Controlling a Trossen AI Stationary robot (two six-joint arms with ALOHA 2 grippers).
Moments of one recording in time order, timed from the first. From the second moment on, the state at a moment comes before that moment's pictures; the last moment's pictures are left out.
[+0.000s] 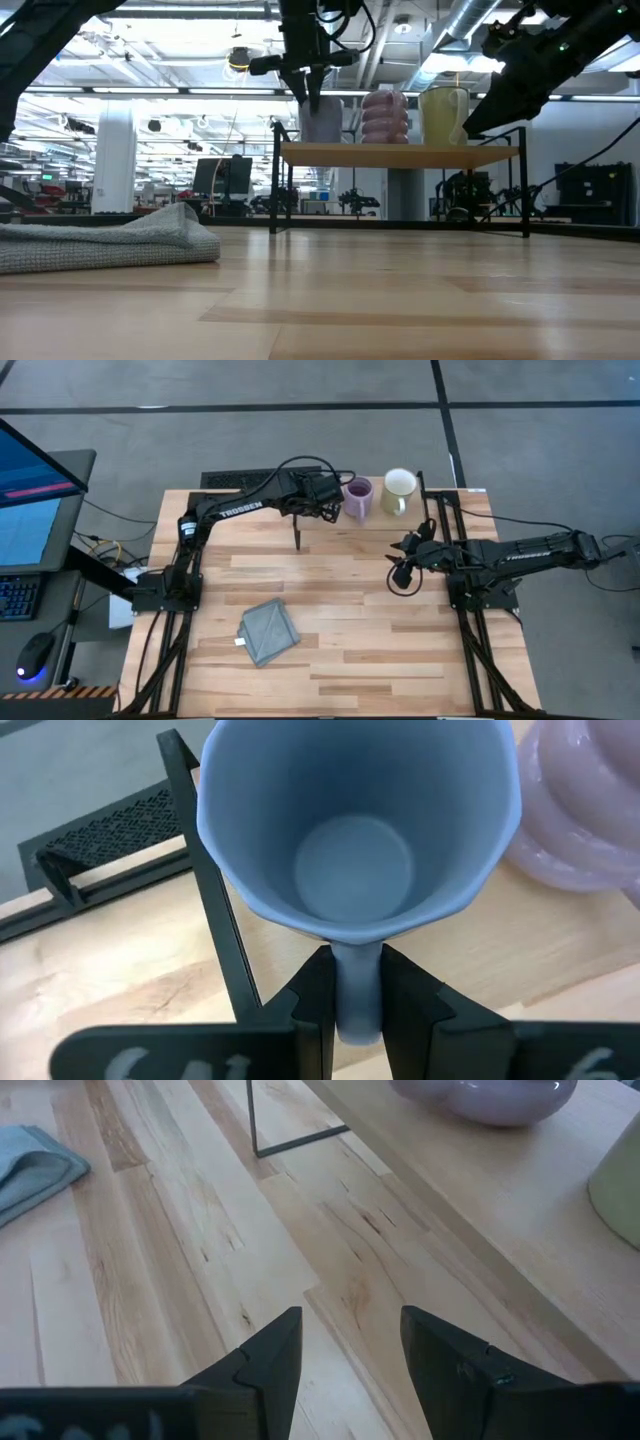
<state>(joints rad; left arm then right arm) 0.28 2.06 2.19 -1.33 -0.48 -0.84 0.03 0.83 0.53 -0.40 0.44 0.25</state>
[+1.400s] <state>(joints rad) 0.27 2.06 2.19 -1.36 -0.46 -0.98 0.03 0.83 0.53 -0.40 0.44 0.23</state>
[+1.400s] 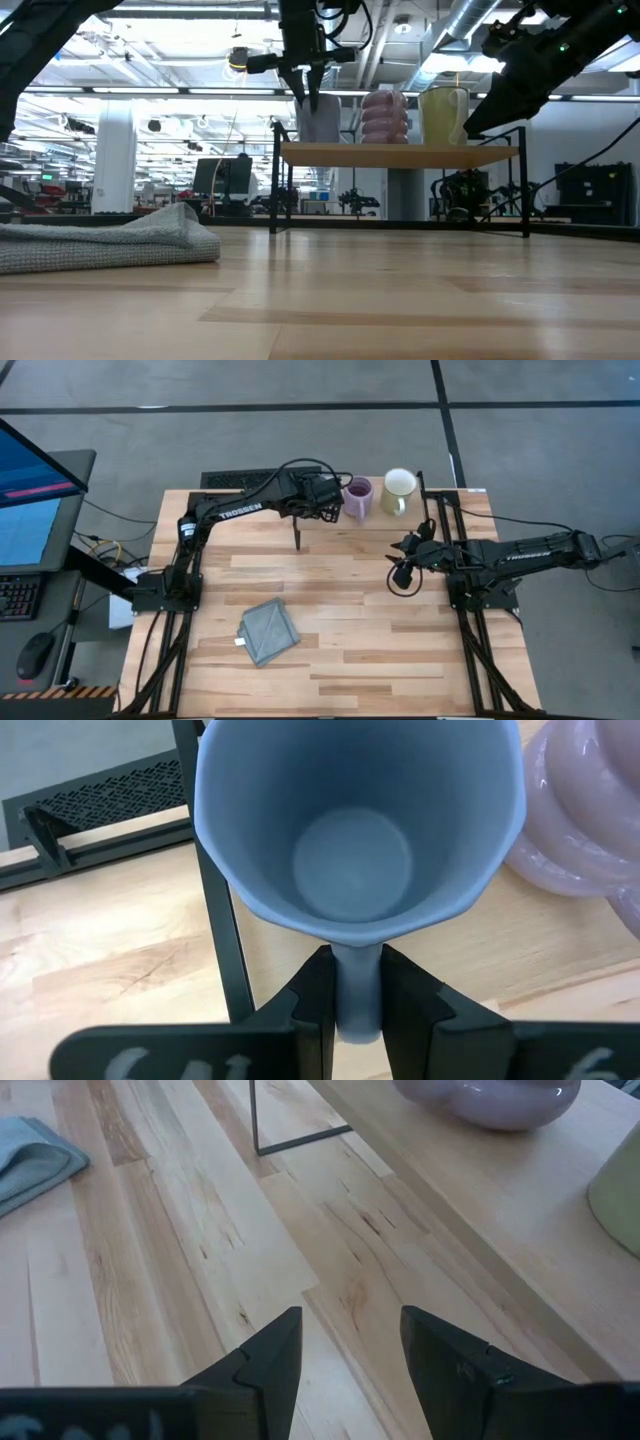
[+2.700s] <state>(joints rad) 0.27 2.06 2.19 -1.31 -0.39 -0.98 0.03 0.83 0.53 -0.40 0.44 0.22</state>
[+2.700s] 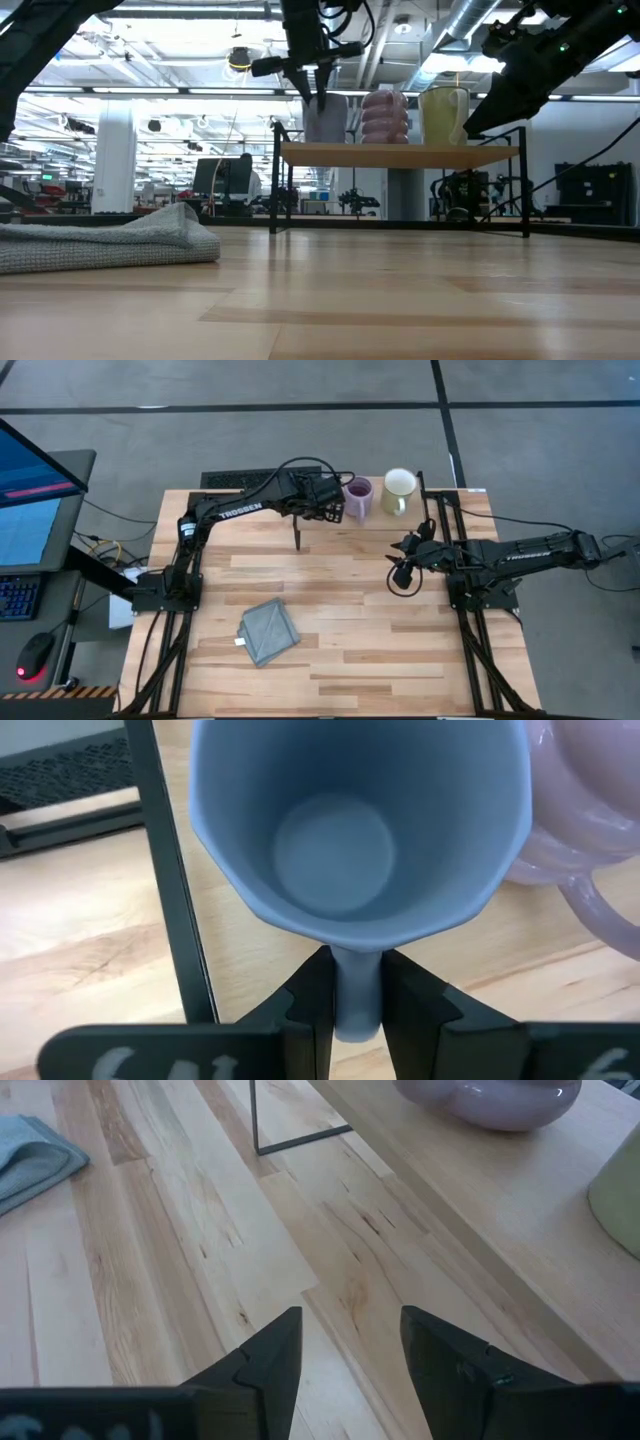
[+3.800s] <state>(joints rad) 0.27 2.07 2.19 -1.27 -0.31 -0.98 0.03 0.83 0.53 -0.42 0.44 0.20</state>
